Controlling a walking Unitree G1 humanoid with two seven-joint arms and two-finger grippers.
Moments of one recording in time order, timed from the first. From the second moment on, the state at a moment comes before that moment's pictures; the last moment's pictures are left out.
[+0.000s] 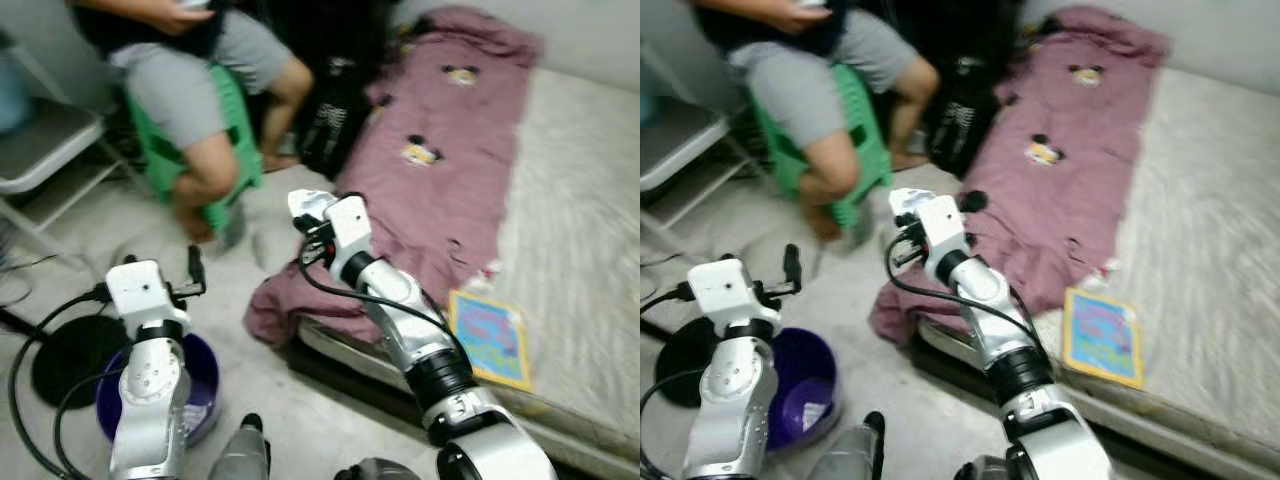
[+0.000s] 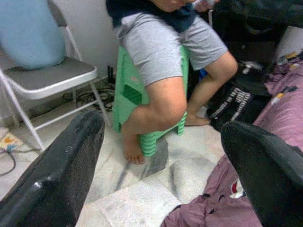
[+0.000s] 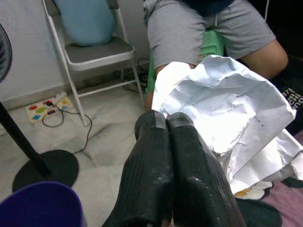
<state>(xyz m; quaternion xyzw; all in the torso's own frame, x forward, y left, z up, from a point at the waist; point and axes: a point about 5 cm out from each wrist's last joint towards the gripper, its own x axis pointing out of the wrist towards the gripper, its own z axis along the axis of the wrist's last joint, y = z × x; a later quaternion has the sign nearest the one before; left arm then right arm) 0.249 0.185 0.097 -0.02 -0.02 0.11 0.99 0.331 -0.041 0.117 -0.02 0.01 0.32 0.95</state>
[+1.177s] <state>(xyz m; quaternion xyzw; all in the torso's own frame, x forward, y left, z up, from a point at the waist) 0.213 0.233 0.087 0.05 0.00 0.24 0.97 0.333 -0.097 0.115 -0.06 -0.03 0.19 0.98</state>
